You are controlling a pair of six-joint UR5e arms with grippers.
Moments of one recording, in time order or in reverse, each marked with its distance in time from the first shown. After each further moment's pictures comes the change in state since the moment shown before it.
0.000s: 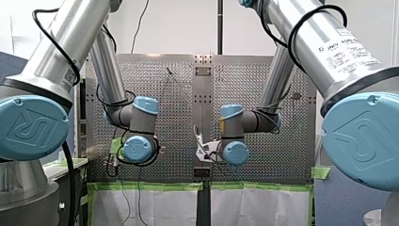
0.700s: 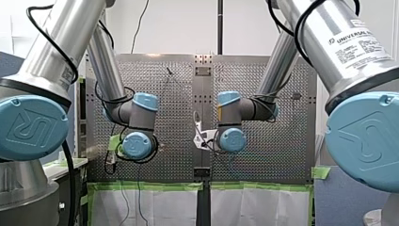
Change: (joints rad) left arm -0.003 0.047 -0.005 -0.041 -0.025 0.004; right arm 0.029 -0.103 -0.006 0.119 0.046 0.119
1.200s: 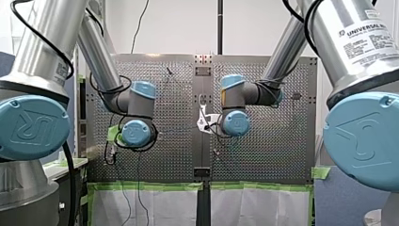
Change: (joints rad) left arm 0.020 0.124 0.003 -0.087 0.004 -0.027; right arm -0.024 -0.122 0.000 0.097 -0.009 0.077
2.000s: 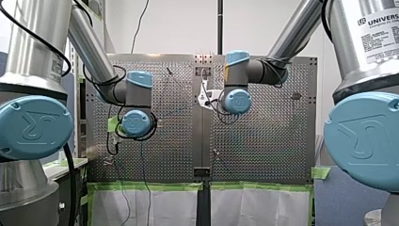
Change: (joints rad) left arm 0.030 0.107 0.003 -0.009 0.016 -0.003; right arm -0.001 -0.162 -0.001 0.011 -0.003 -0.004
